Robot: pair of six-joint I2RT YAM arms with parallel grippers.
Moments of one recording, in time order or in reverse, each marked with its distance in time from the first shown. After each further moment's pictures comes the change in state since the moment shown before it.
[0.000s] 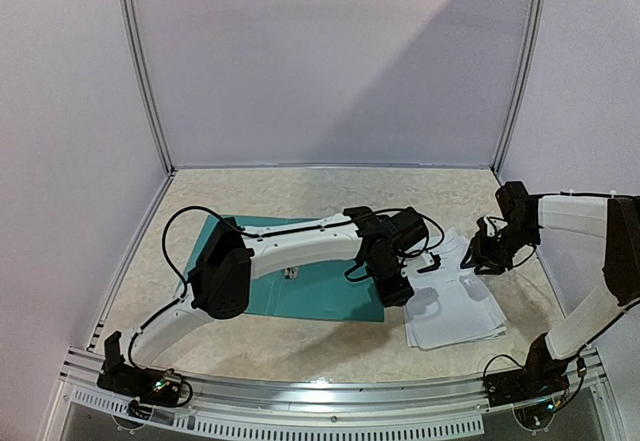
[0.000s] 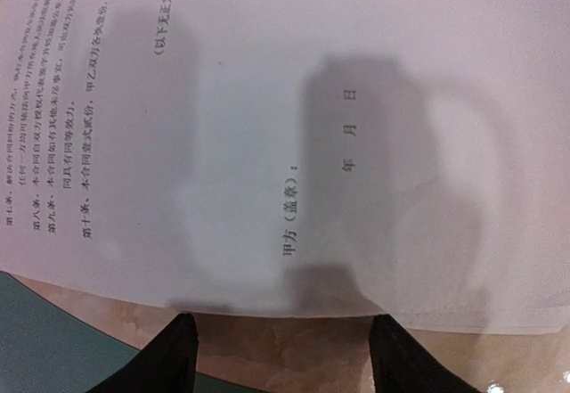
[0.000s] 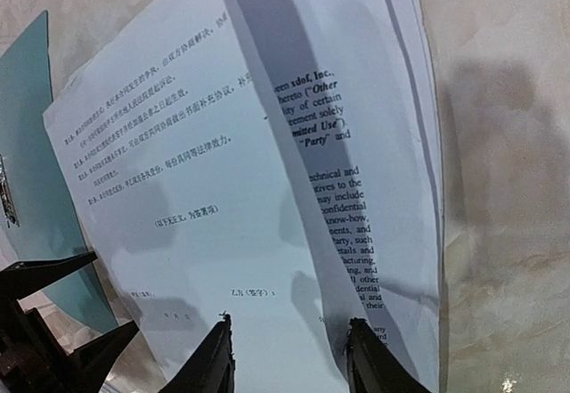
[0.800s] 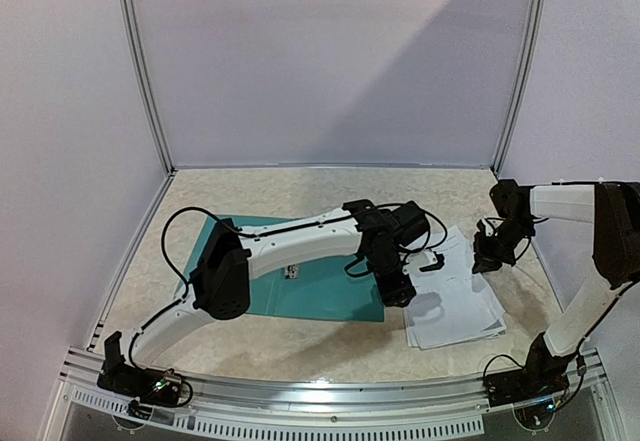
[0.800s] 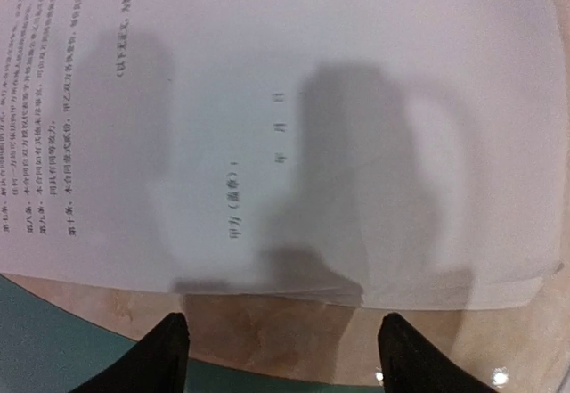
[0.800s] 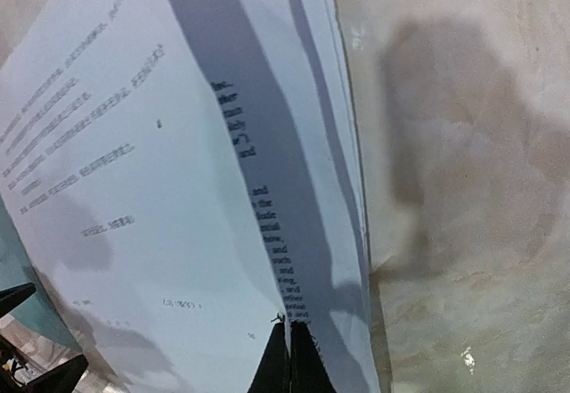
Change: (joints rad) left arm 0.000 0.014 0.077 -0.078 0.058 0.037; right arm 0.000 0.119 0.090 -0.095 0.125 -0.052
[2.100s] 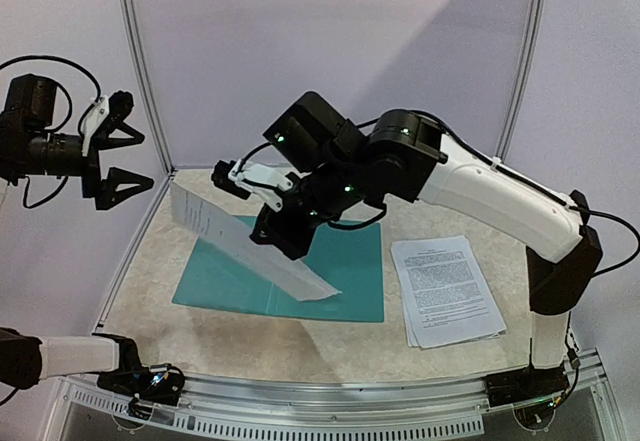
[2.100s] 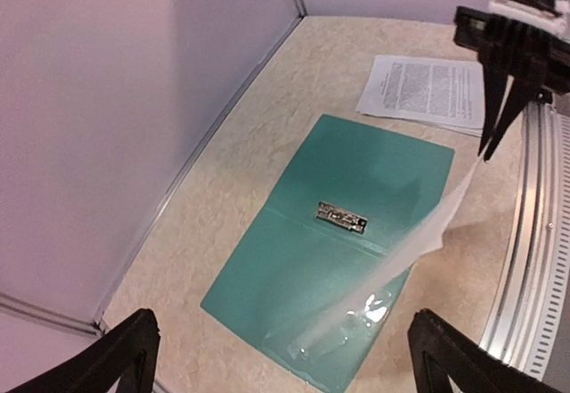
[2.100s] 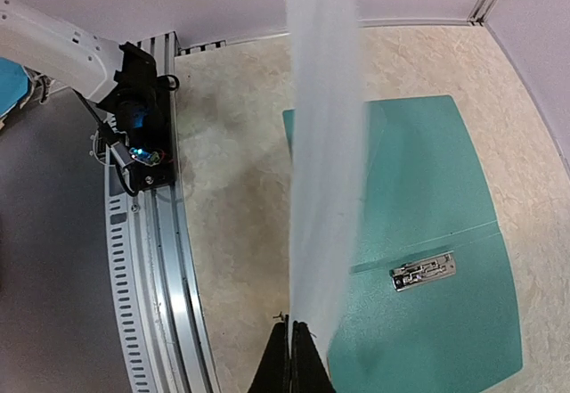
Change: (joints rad) left arm 1.109 -1.594 -0.837 -0.300 0.594 0.623; right arm 1.157 0.401 1.378 -0.308 0.171 -0.352
